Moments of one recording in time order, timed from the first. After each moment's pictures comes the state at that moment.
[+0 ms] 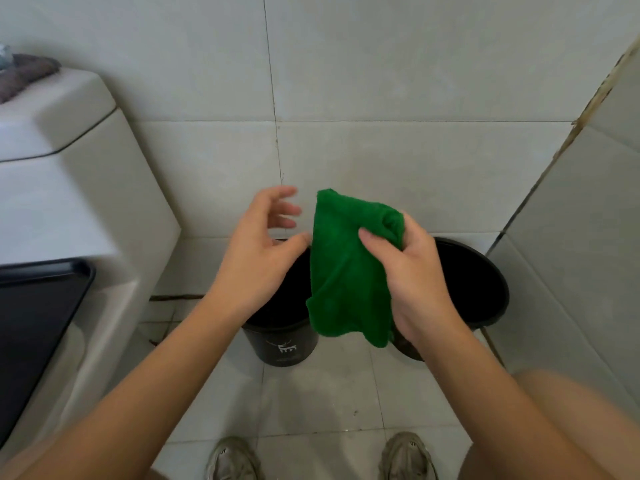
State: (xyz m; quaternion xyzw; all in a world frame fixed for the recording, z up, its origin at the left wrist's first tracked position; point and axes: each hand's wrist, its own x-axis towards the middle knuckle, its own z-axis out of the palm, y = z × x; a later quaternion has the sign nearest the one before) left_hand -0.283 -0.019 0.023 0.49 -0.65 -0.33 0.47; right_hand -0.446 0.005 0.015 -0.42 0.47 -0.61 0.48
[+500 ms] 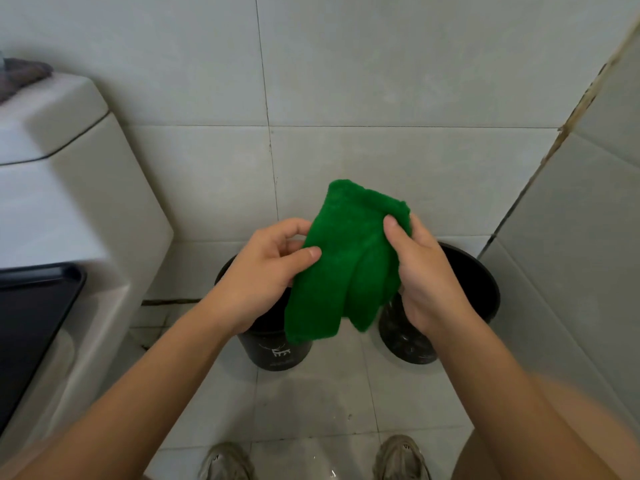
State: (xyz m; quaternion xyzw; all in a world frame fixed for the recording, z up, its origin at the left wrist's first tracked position) left_hand -0.289 -0.009 0.025 0.43 -0.61 -0.54 0.40; right_hand -0.466 -0.003 0.019 -0.37 0.48 -0.59 0.53
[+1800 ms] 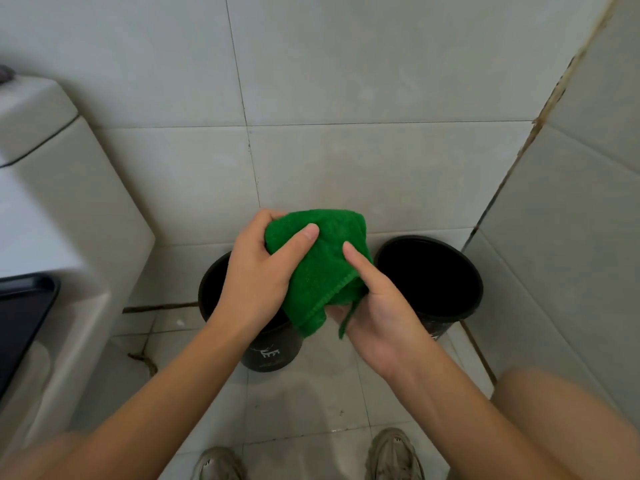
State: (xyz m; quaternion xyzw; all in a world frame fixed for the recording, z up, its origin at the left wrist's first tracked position) left_hand -0.323 -0.002 0.020 0.44 -0.57 -0.42 0.55; right_hand -0.451 0.027 0.001 -0.21 0.38 -0.56 0.71
